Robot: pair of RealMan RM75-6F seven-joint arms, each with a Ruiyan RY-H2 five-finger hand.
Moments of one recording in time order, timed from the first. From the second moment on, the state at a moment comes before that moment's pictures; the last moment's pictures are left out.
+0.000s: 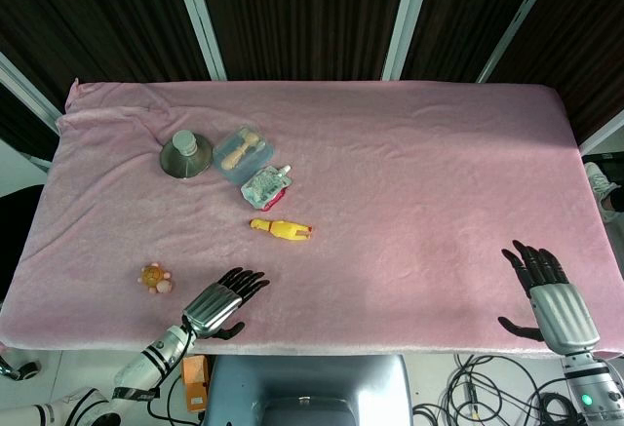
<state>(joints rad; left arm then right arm) -0.56 -1.49 -0.02 -1.59 1.44 0.83 0.21 0.10 -1.08 -0.03 -1.66 -1.57 1.40 -0.03</state>
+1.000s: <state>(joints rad) -0.44 -1.26 0.00 -1.39 1.29 0.94 0.03 0.10 -1.09 -0.01 -1.67 -1.55 1.39 -0.06</state>
